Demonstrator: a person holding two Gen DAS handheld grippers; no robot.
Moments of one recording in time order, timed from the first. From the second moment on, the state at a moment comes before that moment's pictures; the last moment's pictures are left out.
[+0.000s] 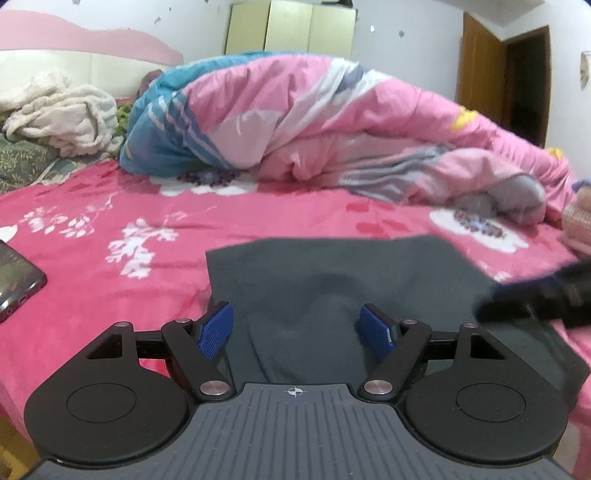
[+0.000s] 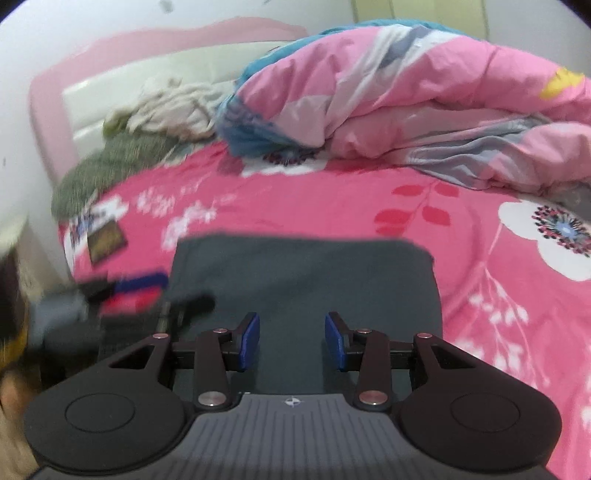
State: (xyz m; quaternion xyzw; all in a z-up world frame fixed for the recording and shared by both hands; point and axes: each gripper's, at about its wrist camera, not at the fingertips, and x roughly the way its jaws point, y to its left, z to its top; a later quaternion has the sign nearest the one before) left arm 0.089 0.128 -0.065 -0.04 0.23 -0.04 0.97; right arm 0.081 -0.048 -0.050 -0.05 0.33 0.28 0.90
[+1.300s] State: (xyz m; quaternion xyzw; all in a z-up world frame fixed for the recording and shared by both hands) left arm 0.080 0.138 -0.067 -0.05 0.22 -0.04 0.97; right arm 0.010 -0.002 -0.075 -0.07 0.28 0.33 0.90
